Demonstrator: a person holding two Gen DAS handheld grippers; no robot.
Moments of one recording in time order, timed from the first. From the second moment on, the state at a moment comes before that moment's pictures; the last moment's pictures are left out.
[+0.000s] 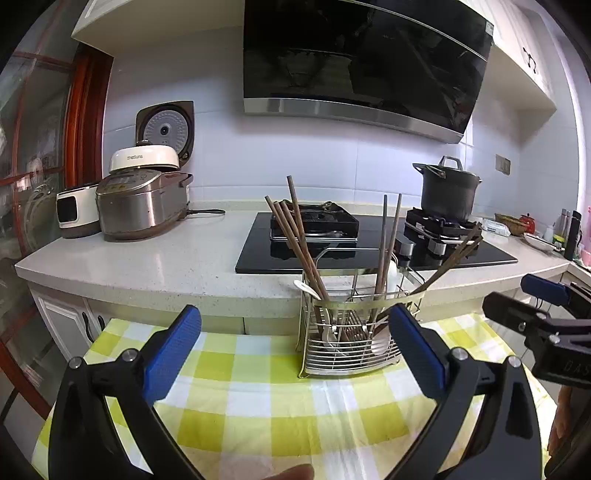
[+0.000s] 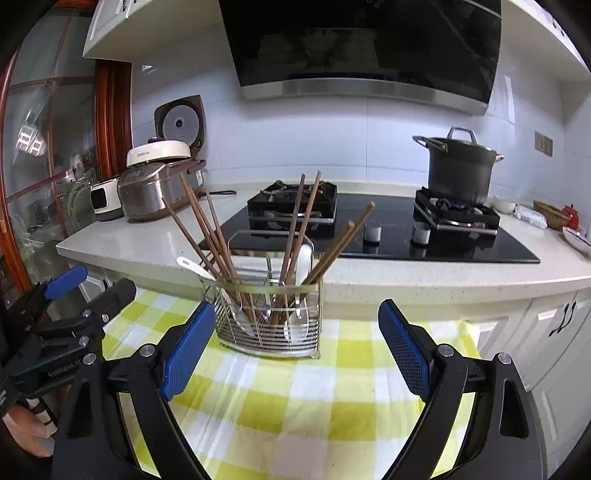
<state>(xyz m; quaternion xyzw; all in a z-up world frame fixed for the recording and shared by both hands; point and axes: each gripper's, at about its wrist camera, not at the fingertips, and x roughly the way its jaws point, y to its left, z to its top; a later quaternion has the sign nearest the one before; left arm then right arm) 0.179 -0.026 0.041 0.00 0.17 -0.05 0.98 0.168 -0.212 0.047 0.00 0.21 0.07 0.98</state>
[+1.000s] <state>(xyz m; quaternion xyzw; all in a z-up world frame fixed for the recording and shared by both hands) 0.180 -0.022 0.034 0.00 0.17 -0.03 0.98 0.173 -0.207 0.042 -0.01 0.21 0.05 0.98</state>
